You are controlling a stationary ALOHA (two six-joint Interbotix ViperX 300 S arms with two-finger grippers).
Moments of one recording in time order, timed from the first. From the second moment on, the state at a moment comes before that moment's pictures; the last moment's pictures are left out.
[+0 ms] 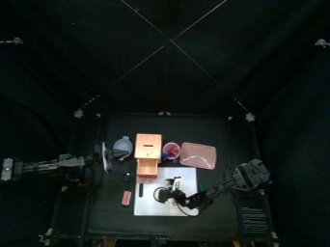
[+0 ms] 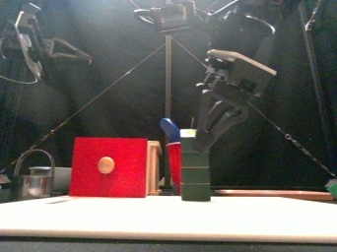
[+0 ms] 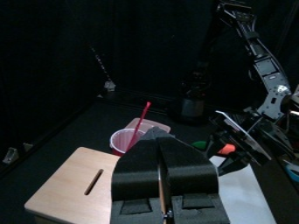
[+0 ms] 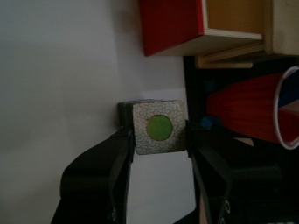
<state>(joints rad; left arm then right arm) 0.23 -0.95 1.25 -0.10 -0.38 0.00 0.43 0.23 0.33 -0.90 0.94 0.90</state>
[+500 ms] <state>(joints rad) 0.23 -0.95 1.26 -0.12 -0.38 0.00 0.48 0.24 0.29 -0.78 0.92 0.90</state>
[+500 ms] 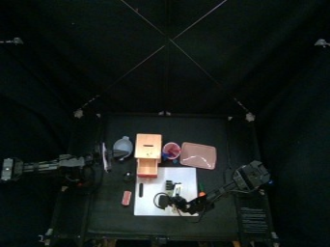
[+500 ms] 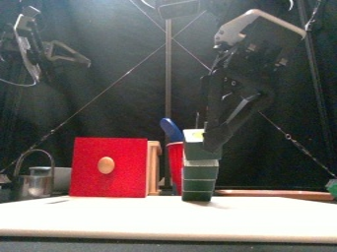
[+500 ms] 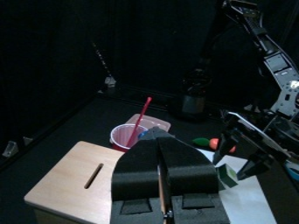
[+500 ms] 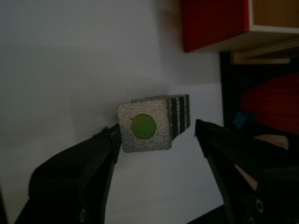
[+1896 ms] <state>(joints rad) 0.24 -0.95 1.27 -0.15 -0.38 0.00 -0.09 -0.33 0.54 -0.37 0.88 0.40</state>
